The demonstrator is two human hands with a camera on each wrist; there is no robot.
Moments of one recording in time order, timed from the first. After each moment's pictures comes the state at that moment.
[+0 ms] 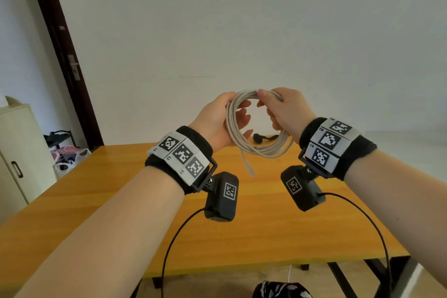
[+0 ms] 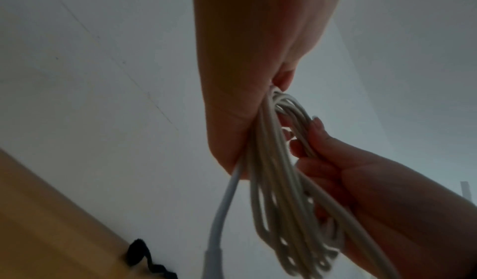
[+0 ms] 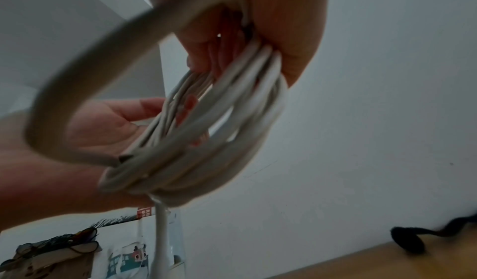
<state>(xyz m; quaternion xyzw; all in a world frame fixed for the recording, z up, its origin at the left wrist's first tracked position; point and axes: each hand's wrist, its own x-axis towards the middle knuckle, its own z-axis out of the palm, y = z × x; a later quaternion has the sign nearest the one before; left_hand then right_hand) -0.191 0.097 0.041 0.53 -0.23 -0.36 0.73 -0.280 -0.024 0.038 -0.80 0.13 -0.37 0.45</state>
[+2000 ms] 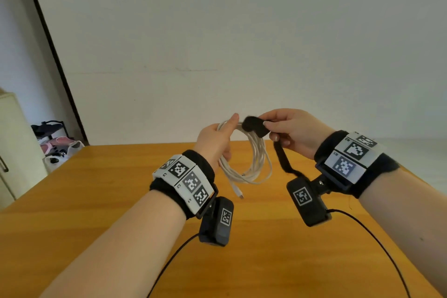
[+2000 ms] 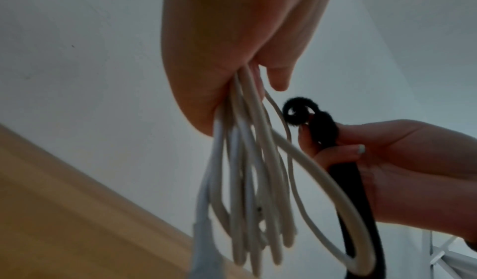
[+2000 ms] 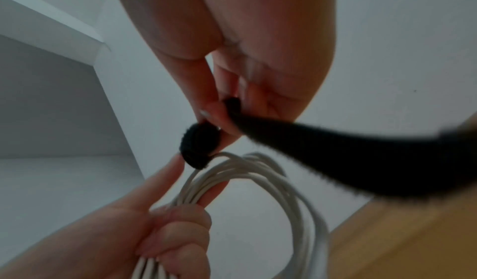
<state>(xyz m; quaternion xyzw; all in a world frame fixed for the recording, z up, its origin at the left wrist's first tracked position) -0.109 0.047 -0.019 0.68 -0.23 -0.19 0.67 -0.224 -0.082 0.016 -0.75 0.13 -0.18 0.62</state>
